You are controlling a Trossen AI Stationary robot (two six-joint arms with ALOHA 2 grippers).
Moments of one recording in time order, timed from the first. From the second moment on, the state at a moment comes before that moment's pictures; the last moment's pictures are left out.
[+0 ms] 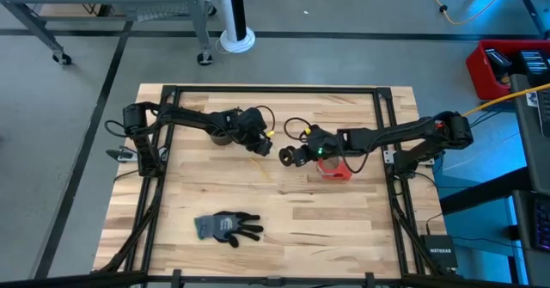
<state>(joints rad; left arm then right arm) 0.32 1.80 0.96 -0.04 0.38 -0.76 -0.03 1.45 0.83 -0.19 0.15 1.02</state>
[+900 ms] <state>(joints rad) 0.36 1.80 0.96 -0.02 0.40 -0.87 -0.01 1.45 0.83 -0.17 0.16 0.87</state>
